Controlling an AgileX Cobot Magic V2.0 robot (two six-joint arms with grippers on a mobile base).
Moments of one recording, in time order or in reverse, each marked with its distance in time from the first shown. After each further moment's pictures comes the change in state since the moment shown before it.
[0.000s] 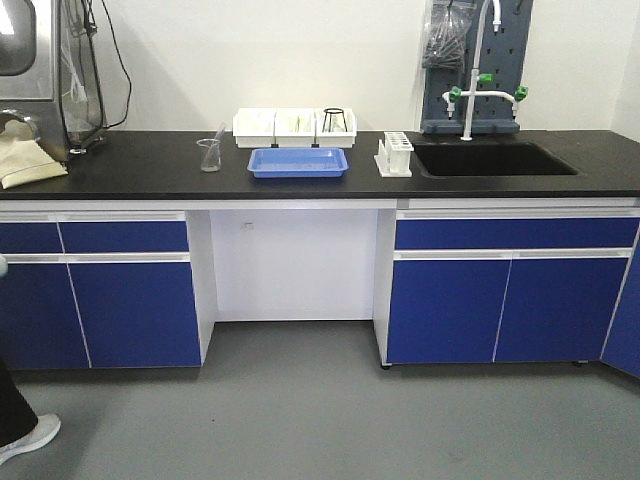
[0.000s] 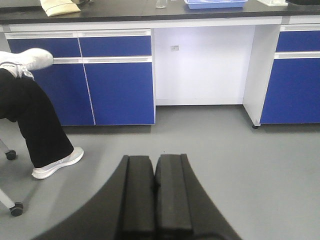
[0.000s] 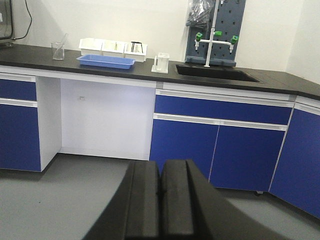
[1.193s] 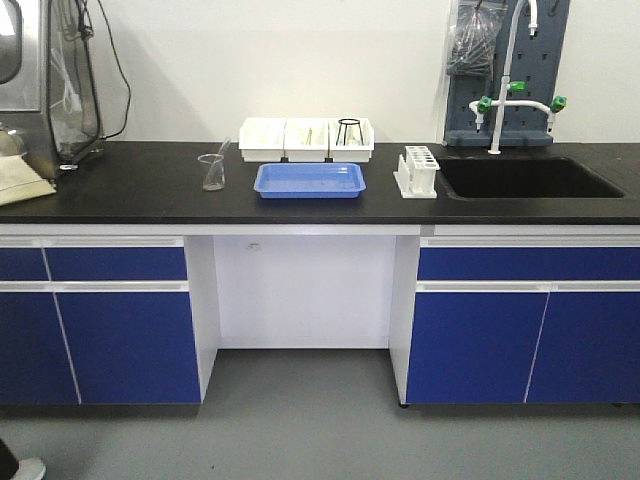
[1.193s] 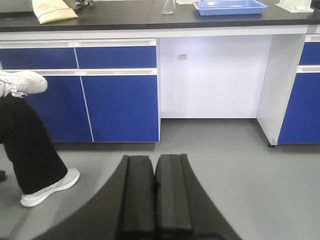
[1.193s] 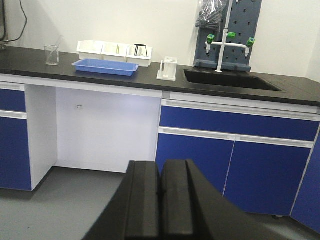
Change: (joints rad) left arm 0.000 0.000 0.000 0.000 0.000 0.000; right arm 0.000 0.000 0.000 0.000 0.000 0.000
